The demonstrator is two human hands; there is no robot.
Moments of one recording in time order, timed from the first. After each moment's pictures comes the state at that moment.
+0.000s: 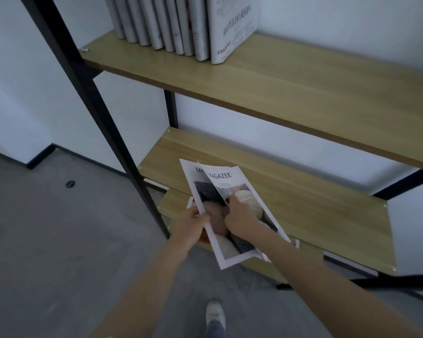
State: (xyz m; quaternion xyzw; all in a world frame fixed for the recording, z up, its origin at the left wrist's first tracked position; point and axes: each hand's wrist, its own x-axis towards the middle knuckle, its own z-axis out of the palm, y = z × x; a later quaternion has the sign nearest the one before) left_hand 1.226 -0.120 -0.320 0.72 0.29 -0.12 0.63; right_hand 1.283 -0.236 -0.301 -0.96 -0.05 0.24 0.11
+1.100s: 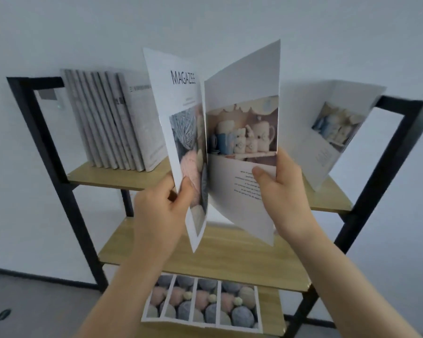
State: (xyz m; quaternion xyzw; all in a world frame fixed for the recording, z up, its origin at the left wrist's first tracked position) left_hand 1.134 -0.214 -0.026 0.79 -0.17 0.43 0.40; right_hand 1.141 -0.395 0.014 -0.77 -0.14 -0.27 0.56
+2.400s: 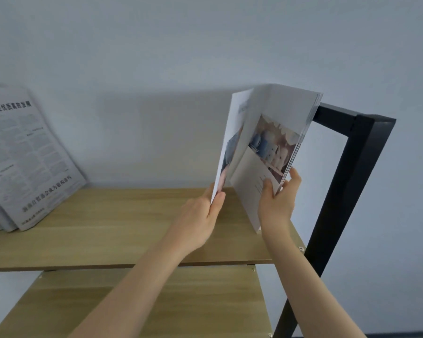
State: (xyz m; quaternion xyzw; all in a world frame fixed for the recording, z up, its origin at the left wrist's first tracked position) left_hand 1.330 -0.432 -0.045 0.89 -0.26 0.14 0.34; right_hand 1.323 -0.584 -0.044 -0.65 0.17 -0.34 0.65
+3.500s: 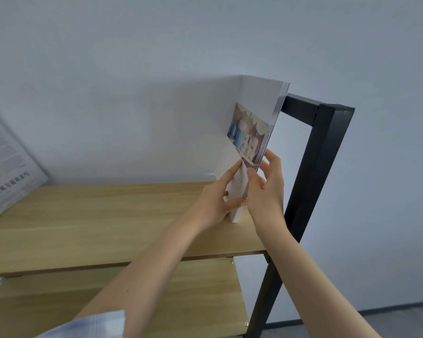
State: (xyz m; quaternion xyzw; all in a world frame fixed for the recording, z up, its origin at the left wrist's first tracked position) left_hand 1.371 -0.512 -0.066 0.80 -0.34 -0.03 0.49; right_hand 1.291 -0.602 -0.020 -0.71 0.11 -0.32 0.62
